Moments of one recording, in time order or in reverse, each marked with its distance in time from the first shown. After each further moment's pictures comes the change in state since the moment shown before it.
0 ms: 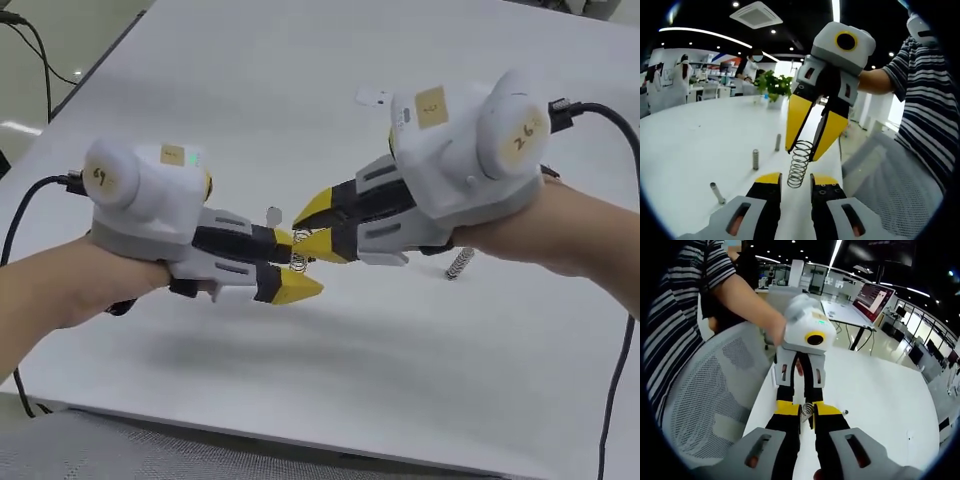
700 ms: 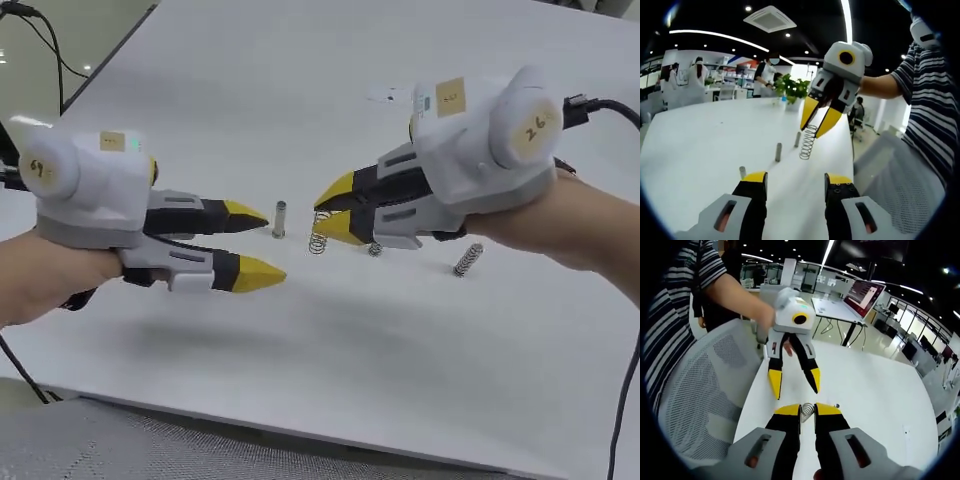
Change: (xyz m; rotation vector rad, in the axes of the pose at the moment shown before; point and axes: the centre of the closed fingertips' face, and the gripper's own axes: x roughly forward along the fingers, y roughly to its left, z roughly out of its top) left arm -0.047 0.027 -0.010 -0.027 -0.038 0.148; right arm -0.004 -0.018 -0.014 0.031 0.015 -0.066
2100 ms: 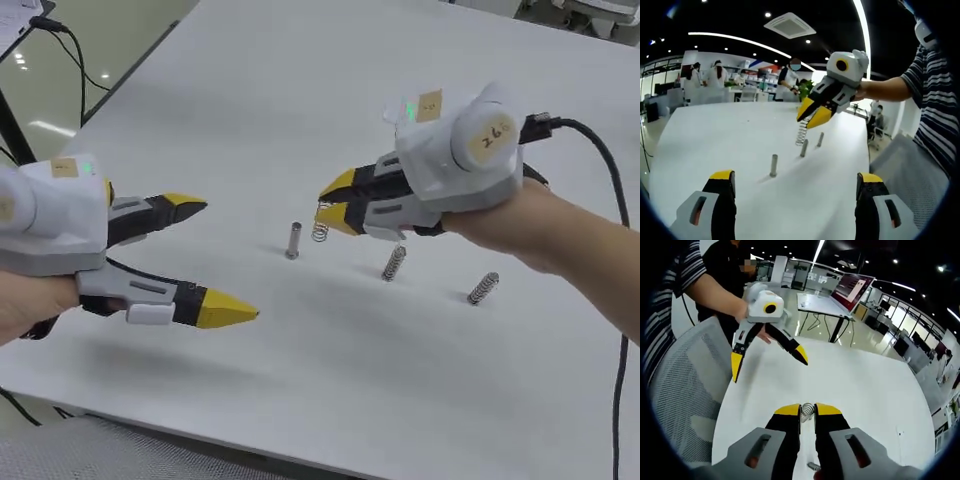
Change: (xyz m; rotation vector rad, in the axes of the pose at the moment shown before) left arm -0.035 0.037 -0.014 -0.050 -0.049 0.171; right arm 0.032 -0.052 -0.001 0.024 0.024 -0.080
